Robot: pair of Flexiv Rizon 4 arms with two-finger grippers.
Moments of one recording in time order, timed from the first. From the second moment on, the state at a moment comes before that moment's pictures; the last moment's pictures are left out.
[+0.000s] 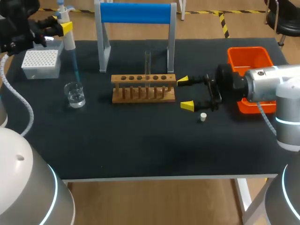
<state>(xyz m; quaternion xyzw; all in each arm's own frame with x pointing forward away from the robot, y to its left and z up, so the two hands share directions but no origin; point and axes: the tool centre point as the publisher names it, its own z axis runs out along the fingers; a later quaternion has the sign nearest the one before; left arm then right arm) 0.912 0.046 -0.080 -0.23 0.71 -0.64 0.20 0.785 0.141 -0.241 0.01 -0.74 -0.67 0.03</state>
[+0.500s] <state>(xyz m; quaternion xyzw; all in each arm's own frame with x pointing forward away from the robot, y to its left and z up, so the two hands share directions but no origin) 0.927 0.066 -0.093 -0.24 0.70 -0.64 0.21 0.785 0.141 -0.241 0.01 -0.74 -0.67 0.03</state>
